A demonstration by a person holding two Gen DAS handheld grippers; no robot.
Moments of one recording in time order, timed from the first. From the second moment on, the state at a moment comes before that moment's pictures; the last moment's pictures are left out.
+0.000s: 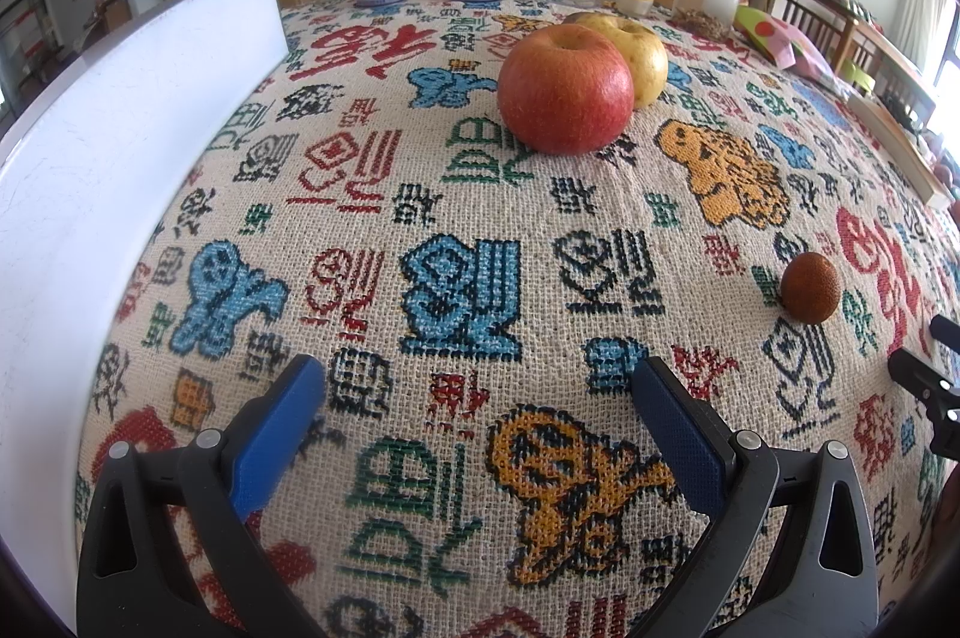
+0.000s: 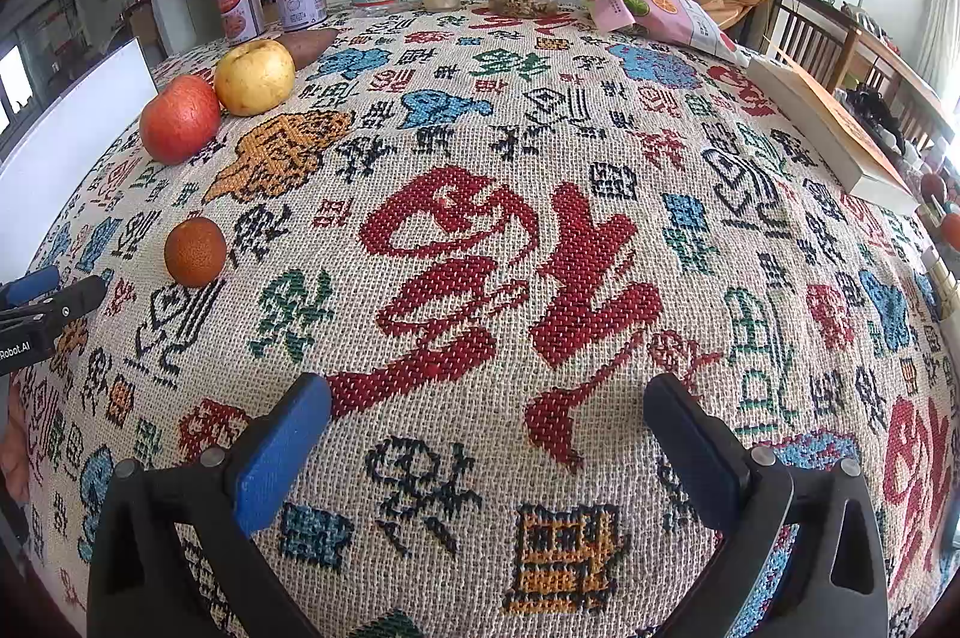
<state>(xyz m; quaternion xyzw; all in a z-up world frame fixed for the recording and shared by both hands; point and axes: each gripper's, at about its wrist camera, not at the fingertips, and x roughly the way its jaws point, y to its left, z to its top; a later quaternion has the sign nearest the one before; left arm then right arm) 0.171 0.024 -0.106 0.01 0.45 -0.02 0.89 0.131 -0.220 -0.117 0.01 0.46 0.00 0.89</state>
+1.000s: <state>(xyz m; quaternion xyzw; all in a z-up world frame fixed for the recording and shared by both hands) 0.294 -0.014 -0.100 0.04 0.44 -0.07 0.89 0.131 -0.220 -0.117 0.01 0.46 0.00 0.89</state>
